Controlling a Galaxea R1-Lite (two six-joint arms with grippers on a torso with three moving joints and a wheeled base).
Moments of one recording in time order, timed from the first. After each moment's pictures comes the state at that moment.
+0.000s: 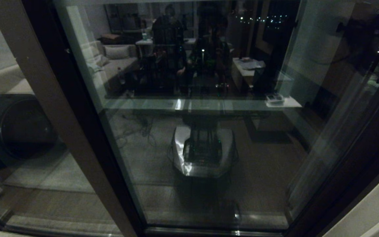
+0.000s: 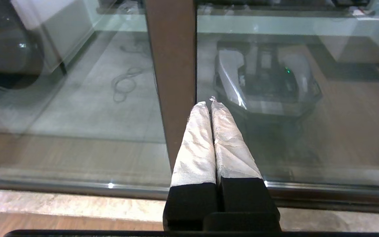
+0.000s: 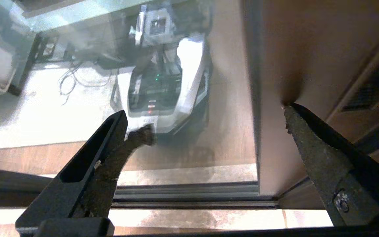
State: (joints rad) left arm 0.00 0.00 0.00 0.02 0.00 0.01; right arm -0.59 1.74 -1.64 0.29 0.66 0.00
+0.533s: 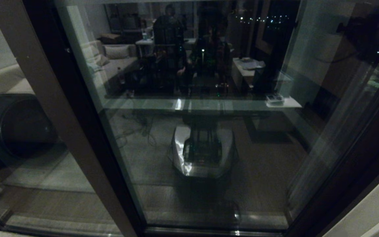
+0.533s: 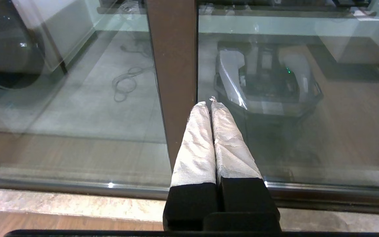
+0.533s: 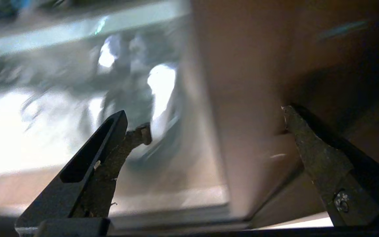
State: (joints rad) left arm 0.00 0.00 0.00 0.02 0.00 0.01; right arm -0.65 1.71 -1.62 0.16 0.57 -0.02
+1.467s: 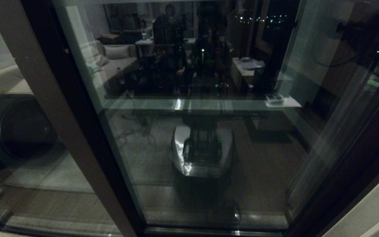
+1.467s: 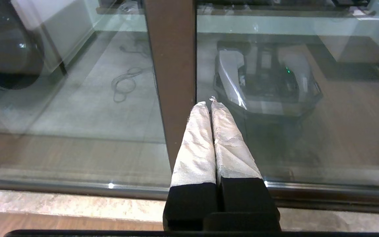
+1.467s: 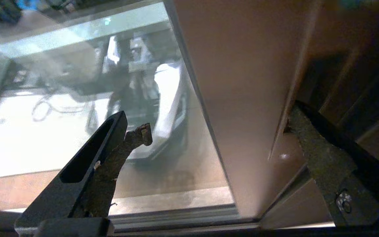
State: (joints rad) left arm 0.00 0.00 0.00 0.02 0.00 0.01; right arm -0.60 1.73 -1.57 0.13 0.61 0.02
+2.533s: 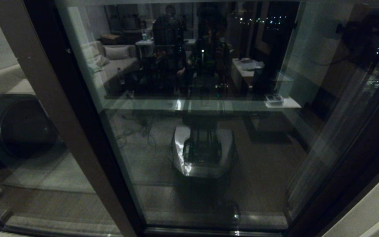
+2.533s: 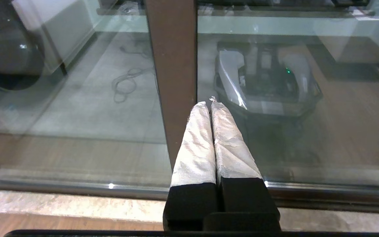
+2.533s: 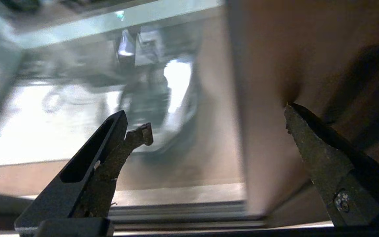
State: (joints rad) left arm 0.00 0.00 0.00 0.02 0.00 0.01; right arm -0.60 1.72 -1.56 0.13 0.62 -0.01
